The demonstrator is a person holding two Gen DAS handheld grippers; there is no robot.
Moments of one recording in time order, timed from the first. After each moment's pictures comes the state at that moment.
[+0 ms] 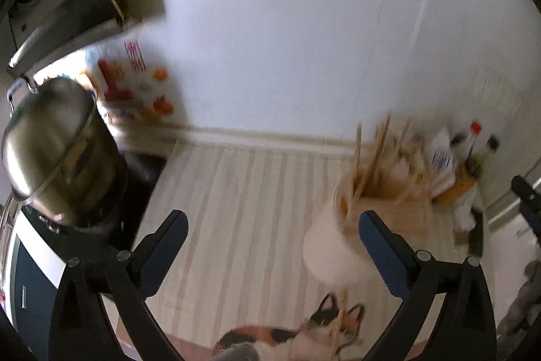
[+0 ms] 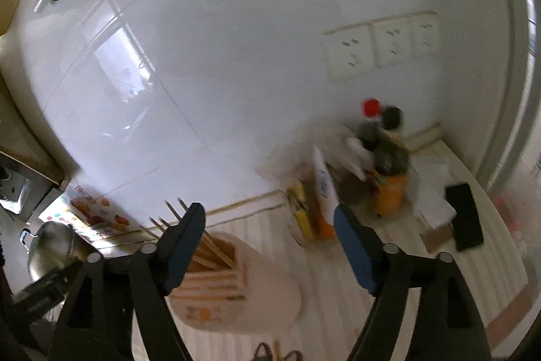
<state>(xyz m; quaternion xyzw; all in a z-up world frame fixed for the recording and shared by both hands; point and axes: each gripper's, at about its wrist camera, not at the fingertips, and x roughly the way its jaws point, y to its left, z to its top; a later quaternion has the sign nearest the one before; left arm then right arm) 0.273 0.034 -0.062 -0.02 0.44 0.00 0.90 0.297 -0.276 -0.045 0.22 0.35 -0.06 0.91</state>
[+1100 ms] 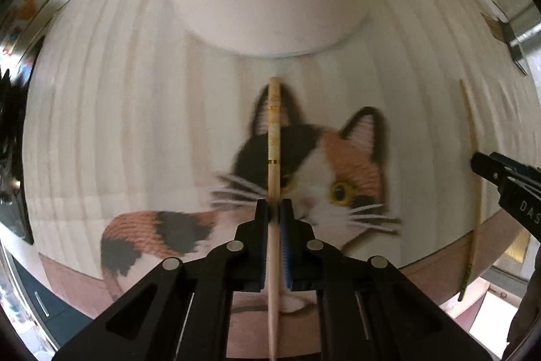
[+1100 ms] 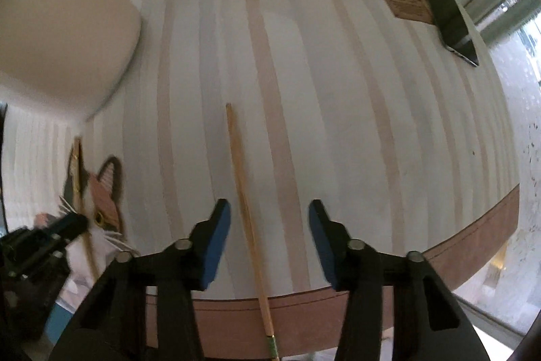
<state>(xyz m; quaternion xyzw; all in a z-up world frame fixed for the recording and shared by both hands) 0.204 -0.079 -0.326 0.09 0.68 -0.08 0.73 0.217 -0.289 -0.315 0.09 0.68 -0.10 0.72</state>
